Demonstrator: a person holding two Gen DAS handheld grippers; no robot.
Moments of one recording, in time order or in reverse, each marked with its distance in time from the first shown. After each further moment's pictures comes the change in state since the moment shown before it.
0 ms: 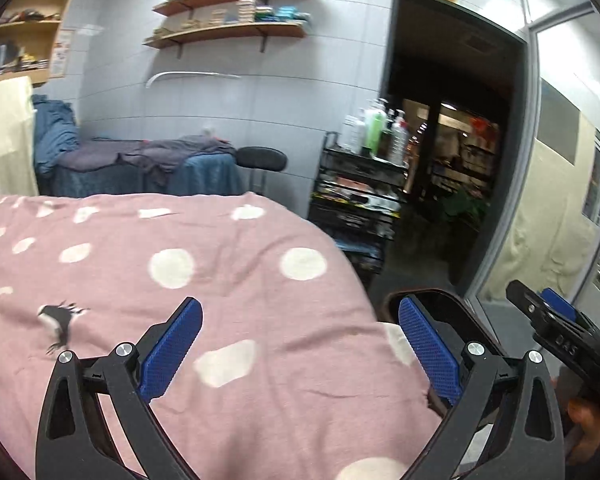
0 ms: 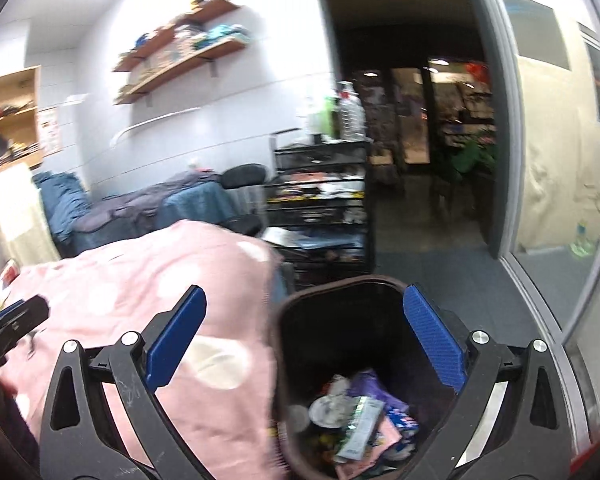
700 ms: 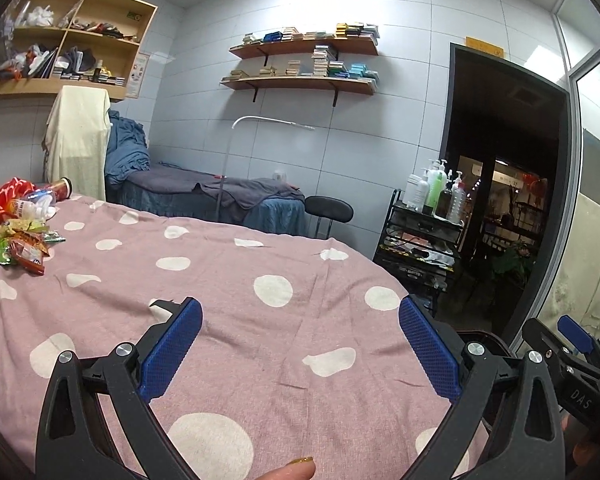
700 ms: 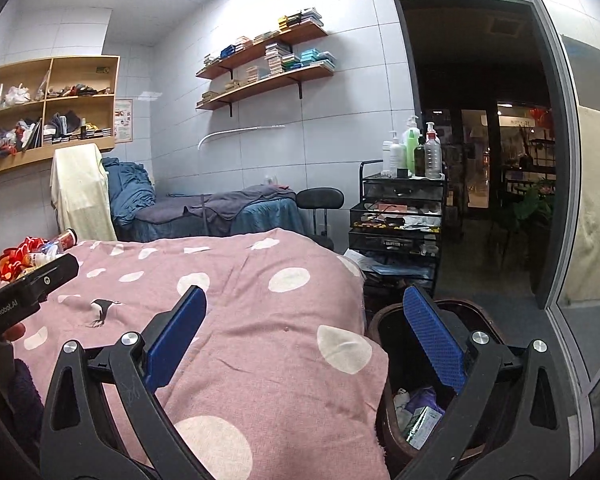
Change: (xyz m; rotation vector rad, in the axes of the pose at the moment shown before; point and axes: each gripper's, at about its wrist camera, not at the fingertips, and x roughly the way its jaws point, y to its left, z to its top) left arm -0.079 0.056 -0.018 -0.098 -0.192 0.191; right arm -0.054 0.094 -0.028 -0.126 -0.098 0.201
